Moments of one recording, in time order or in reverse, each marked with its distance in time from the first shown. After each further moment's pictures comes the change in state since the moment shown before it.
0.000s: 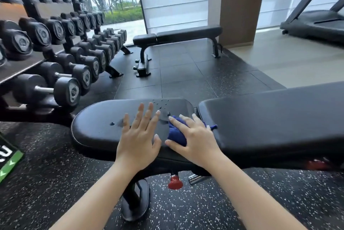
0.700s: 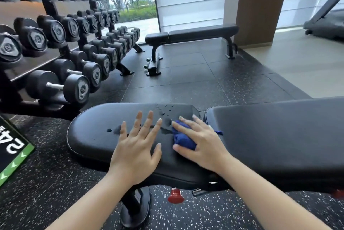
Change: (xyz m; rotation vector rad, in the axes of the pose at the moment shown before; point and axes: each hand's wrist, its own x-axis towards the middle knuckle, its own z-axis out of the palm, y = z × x) left_hand 0.005 -0.001 0.001 0.063 -0.092 -0.049; right_hand 0.038 0.040 0.010 0.239 0.068 -0.240
